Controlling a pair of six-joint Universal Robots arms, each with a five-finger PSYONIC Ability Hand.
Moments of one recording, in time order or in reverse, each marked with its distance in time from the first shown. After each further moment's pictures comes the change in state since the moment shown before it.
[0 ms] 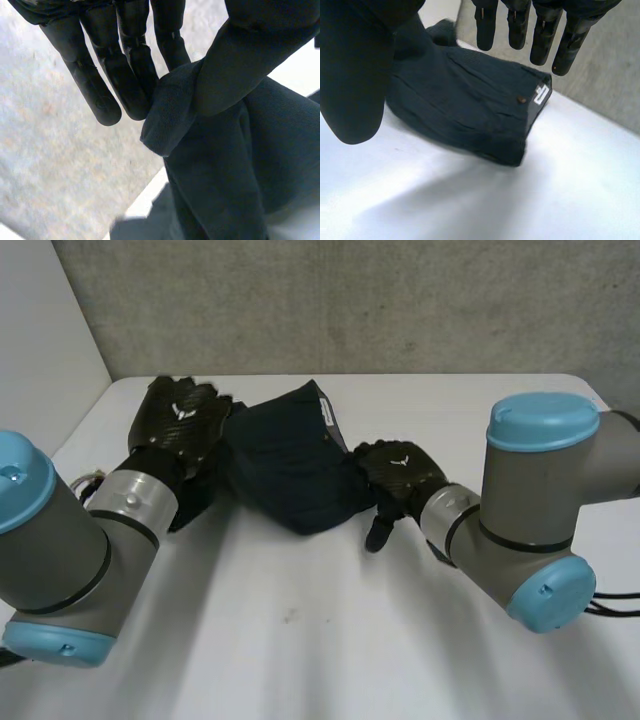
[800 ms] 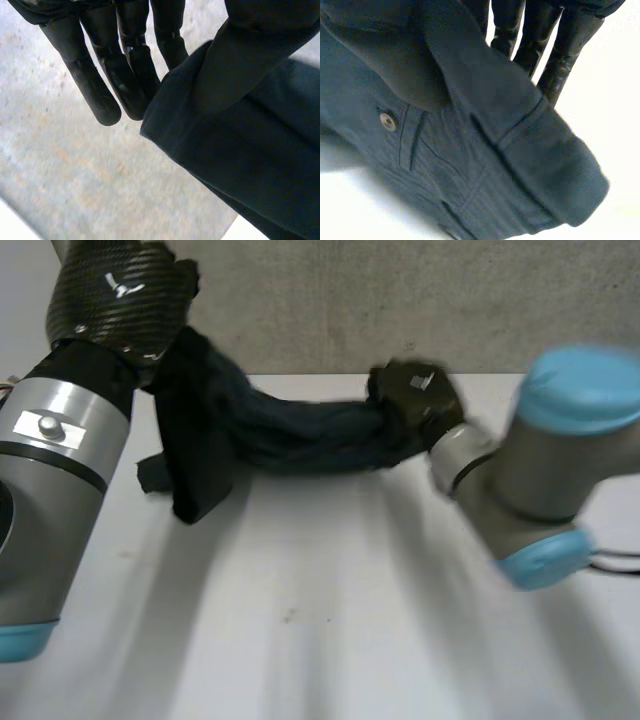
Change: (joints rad) left arm -0.034 0.224 0.116 -0.108 -0.070 0.036; right arm -0.027 -0.118 -0.054 -0.170 0.066 0.007; left_hand 0.000 0.001 0.000 0.000 0.000; right_hand 0.767 0.959 0.965 0.951 0.896
